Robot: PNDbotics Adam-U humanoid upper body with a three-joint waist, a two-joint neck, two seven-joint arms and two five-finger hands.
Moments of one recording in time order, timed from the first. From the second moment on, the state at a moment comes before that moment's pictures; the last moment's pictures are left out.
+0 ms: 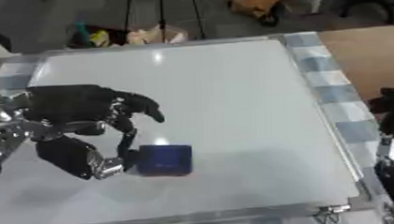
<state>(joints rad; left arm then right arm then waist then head) -0.91 0.48 -0.50 -1.67 -0.55 -0.30 -0.74 -0.08 -0.22 -0.20 -1.98 0.40 -0.54 -0.38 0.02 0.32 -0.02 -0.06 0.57</state>
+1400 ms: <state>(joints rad) -0.90 0.40 -0.54 -1.54 -0.63 -0.33 -0.73 -0.09 -0.21 -0.20 -1.98 0.38 -0.52 -0.37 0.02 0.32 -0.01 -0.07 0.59</state>
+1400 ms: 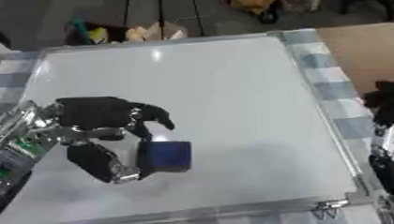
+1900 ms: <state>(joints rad) -0.89 0.38 -0.55 -1.48 -0.72 -0.38 -0.68 -0.09 -0.21 -0.20 -1.98 0.38 -0.52 -0.36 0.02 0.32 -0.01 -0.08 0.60</state>
